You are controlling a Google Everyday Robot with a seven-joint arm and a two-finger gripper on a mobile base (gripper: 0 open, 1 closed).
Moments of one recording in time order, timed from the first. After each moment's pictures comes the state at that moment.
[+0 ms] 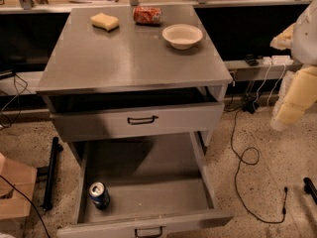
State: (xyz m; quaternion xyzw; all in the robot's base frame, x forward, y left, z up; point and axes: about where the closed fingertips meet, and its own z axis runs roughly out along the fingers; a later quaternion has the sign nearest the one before) arm 0.438 -0.217 0.976 -0.60 0.78 -0.03 0.16
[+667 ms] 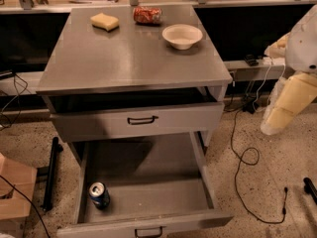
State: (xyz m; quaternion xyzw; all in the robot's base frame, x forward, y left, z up) arm 0.440 -0.208 0.961 -0.59 0.79 0.01 0.18
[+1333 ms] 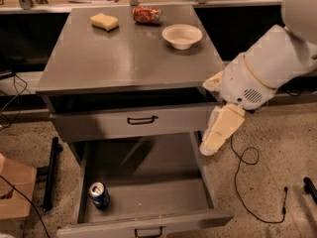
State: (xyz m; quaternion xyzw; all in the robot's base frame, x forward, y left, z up) arm 0.446 -0.109 0.882 -0.62 0.74 0.15 0.20
